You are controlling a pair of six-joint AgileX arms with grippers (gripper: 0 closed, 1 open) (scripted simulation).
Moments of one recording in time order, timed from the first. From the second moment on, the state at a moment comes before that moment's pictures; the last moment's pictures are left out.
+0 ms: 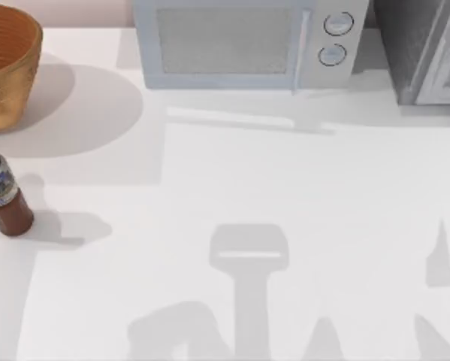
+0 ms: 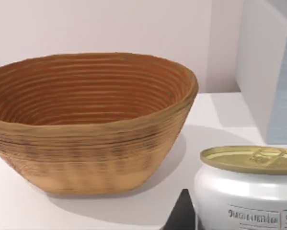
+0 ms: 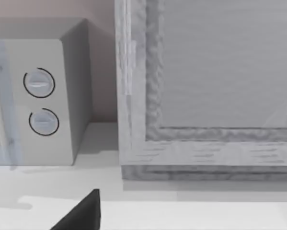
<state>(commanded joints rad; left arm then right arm) 0.04 0.39 0.38 -0.18 0.05 0.04 0.00 0.00 0.00 0.00 0.00 0.00</state>
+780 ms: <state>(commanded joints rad) 0.00 0.00 0.00 0.00 0.00 0.00 0.00 0.00 0.00 0.00 0.00 0.00</state>
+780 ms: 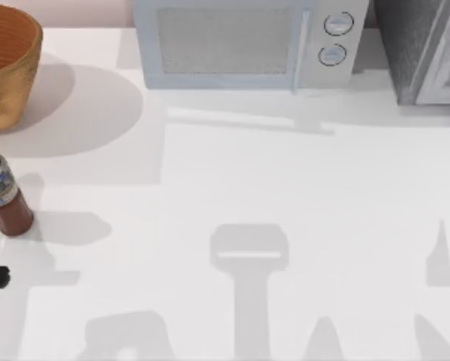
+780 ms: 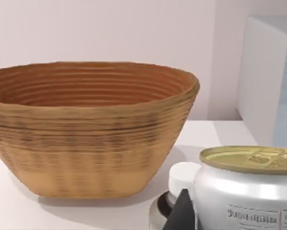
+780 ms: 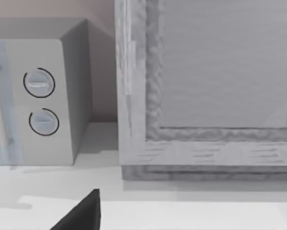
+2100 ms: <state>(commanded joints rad) -0.24 1.49 0.72 0.81 0.68 0.03 0.00 0.00 0.00 0.00 0.00 0.00</state>
